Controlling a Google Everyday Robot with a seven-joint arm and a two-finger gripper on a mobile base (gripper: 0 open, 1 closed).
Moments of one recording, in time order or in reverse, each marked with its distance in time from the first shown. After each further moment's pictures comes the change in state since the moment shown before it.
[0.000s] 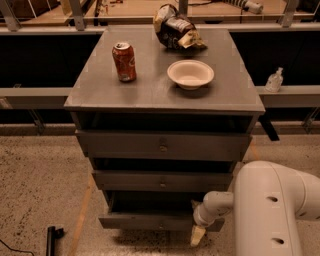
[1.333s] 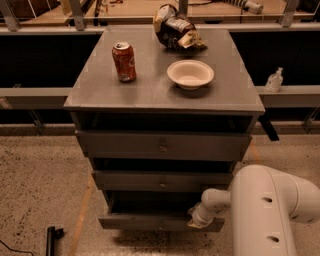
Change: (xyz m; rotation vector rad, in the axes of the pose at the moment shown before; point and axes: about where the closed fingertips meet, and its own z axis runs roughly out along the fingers) arm 0.001 0.007 0.021 -0.089 -0.008 -0.011
